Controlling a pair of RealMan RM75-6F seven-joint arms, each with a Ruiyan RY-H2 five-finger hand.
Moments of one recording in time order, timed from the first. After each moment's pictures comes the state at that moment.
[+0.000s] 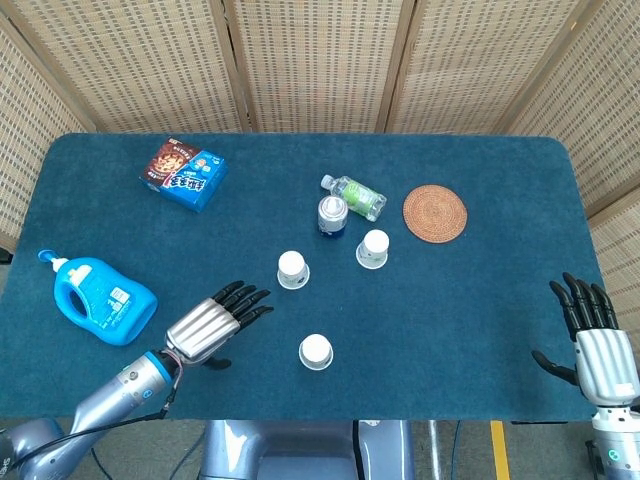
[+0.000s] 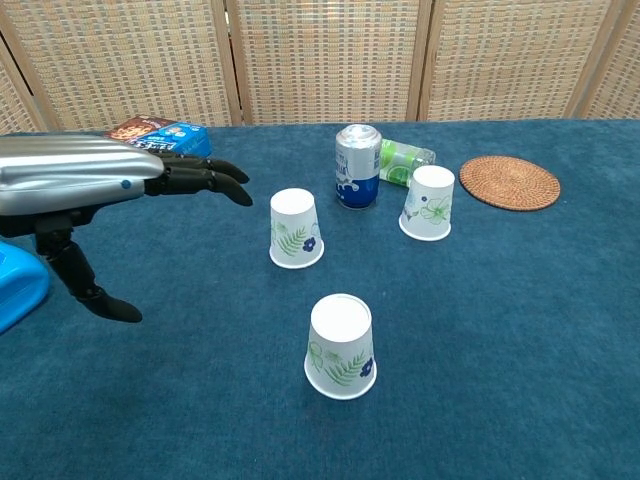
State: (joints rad) left arm -0.63 -1.20 -0.11 -1.95 1.43 0.82 0.42; right arm 0.07 -1.19 0.08 -1.51 -1.59 1.59 0.09
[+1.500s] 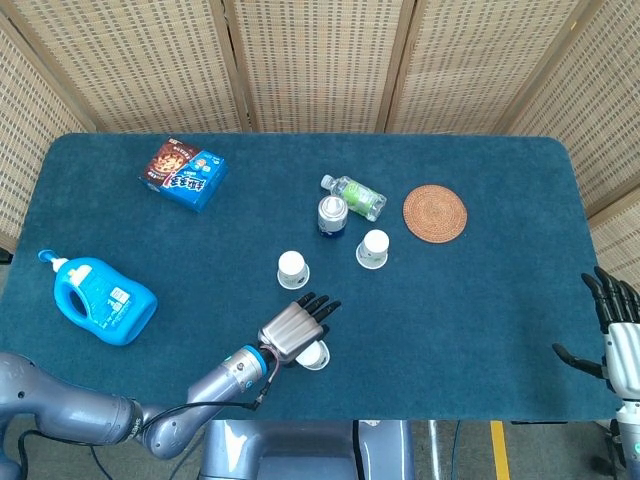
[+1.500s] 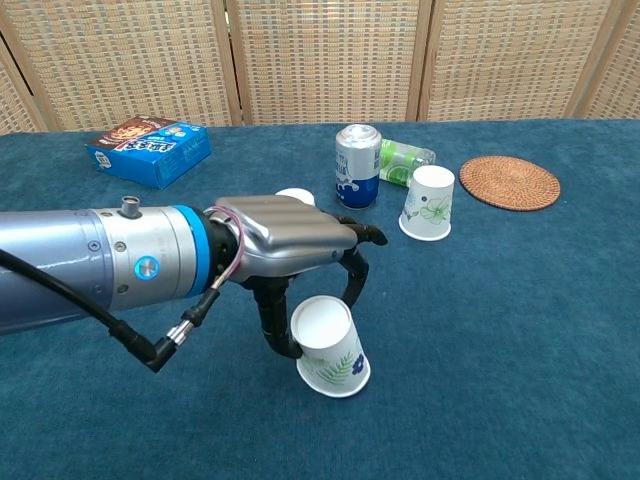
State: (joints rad) left arm -1.07 -1.60 -0.06 -1.80 0.81 0.92 0.85; right arm 0.07 -1.15 0.11 -1.47 -1.51 1.55 0.27
